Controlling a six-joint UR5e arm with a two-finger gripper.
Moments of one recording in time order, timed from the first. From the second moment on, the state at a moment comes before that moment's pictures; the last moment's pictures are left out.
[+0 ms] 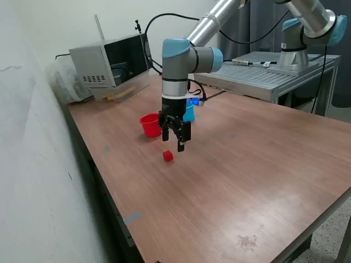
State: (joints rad) arm 0.01 -0.61 1.10 -2.32 -1.57 3.12
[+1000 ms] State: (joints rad) arm -0.03 -0.53 1.04 -2.33 -1.57 3.13
